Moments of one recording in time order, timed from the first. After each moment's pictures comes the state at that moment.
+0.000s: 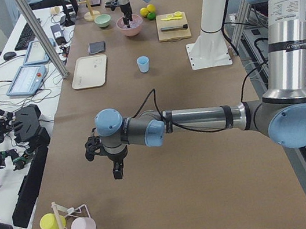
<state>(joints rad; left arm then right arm) -1.51 -1.64 -1.56 -1.75 -2.34 -0.14 0.85 -1.23 1.74 -1.58 2.12 1.16</state>
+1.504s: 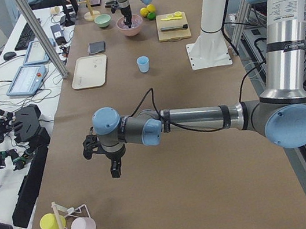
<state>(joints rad) -1.51 -1.65 -1.55 -1.74 -2.34 -0.14 0.84 -1.23 1.69 -1.58 2.09 1.14</state>
